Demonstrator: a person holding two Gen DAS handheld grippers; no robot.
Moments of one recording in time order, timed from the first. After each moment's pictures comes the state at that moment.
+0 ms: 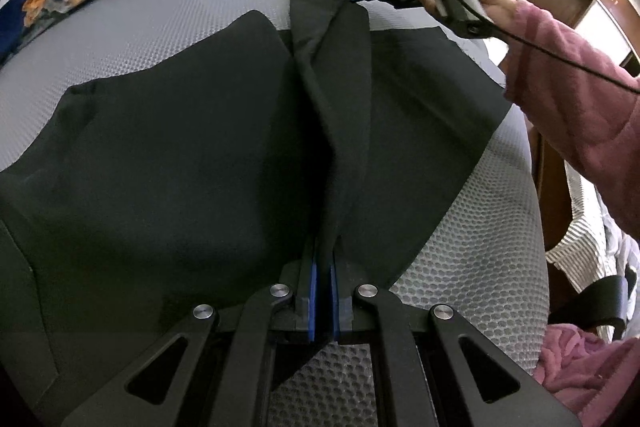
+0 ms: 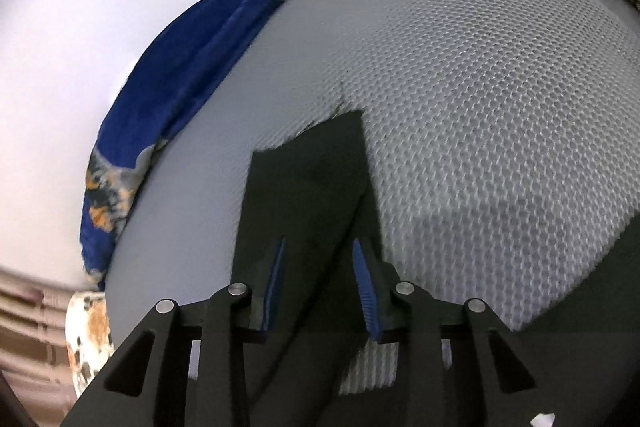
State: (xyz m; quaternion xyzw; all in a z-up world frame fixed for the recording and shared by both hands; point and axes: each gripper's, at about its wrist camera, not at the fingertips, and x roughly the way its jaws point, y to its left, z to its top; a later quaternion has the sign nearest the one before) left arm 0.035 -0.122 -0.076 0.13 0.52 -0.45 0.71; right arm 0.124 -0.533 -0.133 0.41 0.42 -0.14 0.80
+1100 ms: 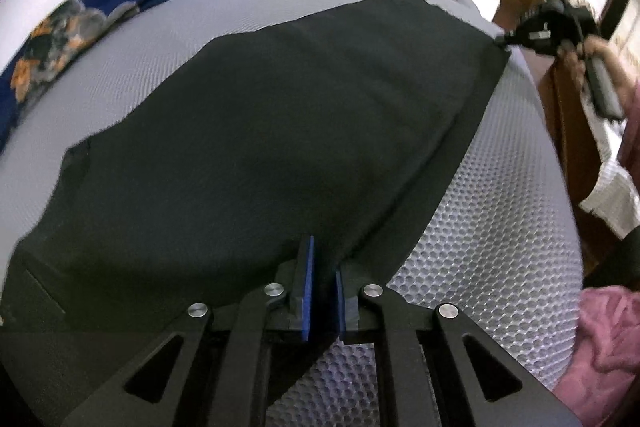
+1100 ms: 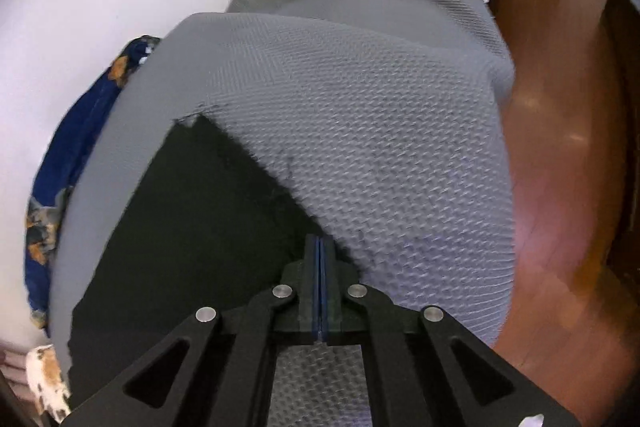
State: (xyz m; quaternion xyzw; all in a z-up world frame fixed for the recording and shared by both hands) left arm 0.002 -0.147 -0.071 0.25 0.45 -0.46 0.72; right arm -0.159 -0.569 -0.135 0.42 0.38 -0.32 0.76
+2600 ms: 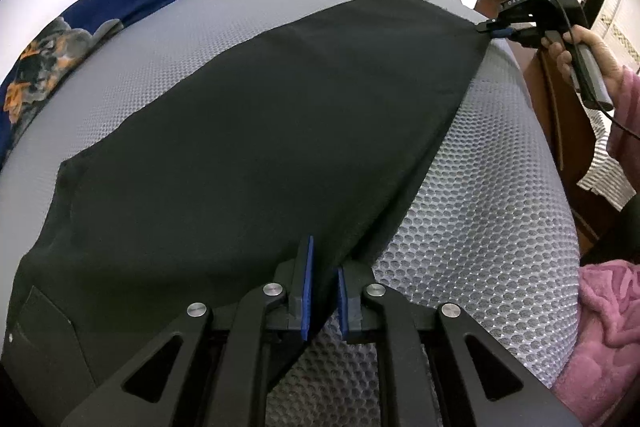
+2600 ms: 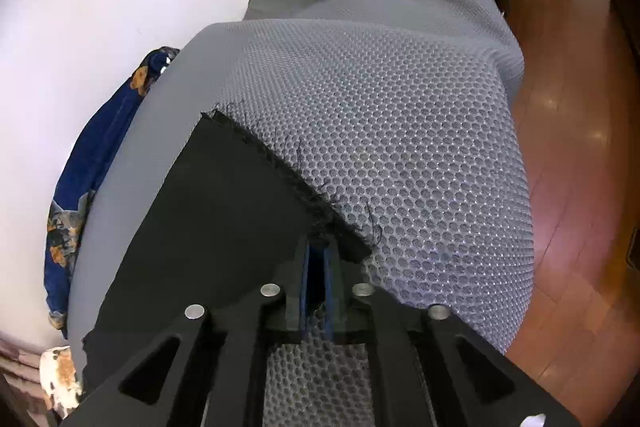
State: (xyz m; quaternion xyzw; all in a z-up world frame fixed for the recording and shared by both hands) left arm -0.002 -0.141 -0.069 0.26 0.44 -0.49 0.71; right arm -0.173 -0.558 -0.139 0.43 0.35 -0.31 0.77
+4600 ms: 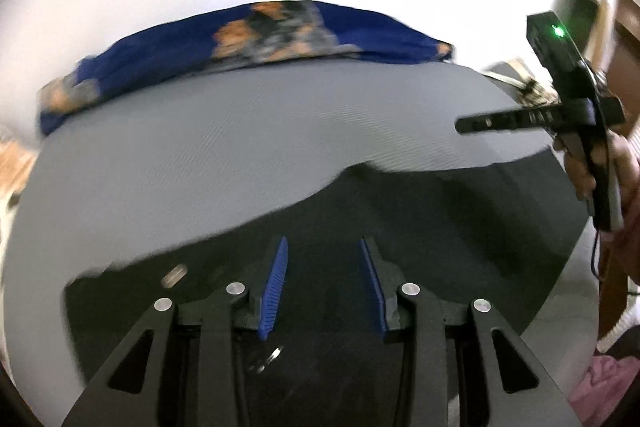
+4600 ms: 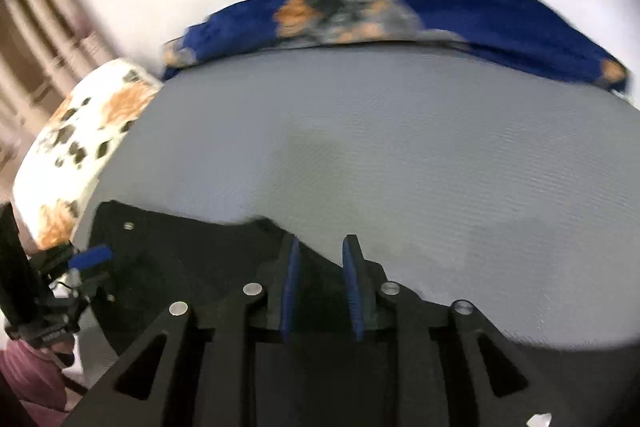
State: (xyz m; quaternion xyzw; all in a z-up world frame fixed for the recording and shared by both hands) left arm 0.119 0.006 -0.026 0.07 0.41 -0.31 0.85; right arm 0.132 -0.265 -0.063 0.09 0.47 0.08 0.87
